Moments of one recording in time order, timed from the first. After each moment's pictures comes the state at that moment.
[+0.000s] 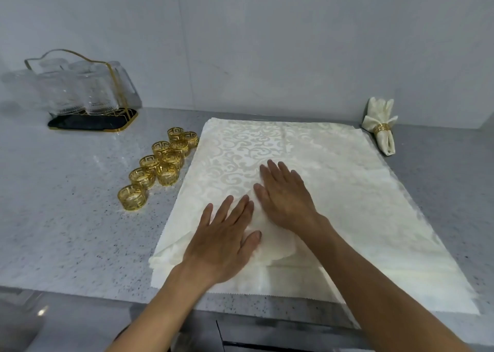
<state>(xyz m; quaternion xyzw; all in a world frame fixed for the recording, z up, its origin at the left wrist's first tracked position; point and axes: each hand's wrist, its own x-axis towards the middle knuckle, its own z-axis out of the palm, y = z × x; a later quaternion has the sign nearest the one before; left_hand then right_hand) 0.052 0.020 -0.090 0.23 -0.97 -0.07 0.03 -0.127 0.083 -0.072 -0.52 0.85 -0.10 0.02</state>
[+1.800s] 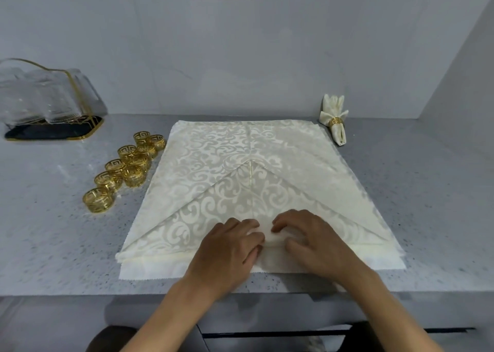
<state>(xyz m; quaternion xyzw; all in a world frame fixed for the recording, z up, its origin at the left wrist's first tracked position) 0.040 0.096 -0.084 0.05 -0.97 -0.06 0.23 -0.108 0.249 -0.060 -0.54 0.78 -0.31 0.08</state>
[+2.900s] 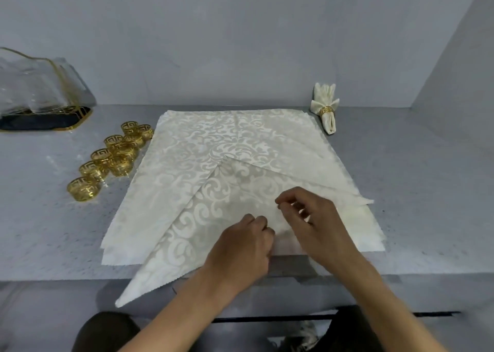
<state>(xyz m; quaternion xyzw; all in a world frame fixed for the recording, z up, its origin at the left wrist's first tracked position) 0.013 0.150 -0.071 0.04 -0.99 -0.08 0.14 -0.101 0.271 -0.042 -0.43 0.79 -0.44 0.02</state>
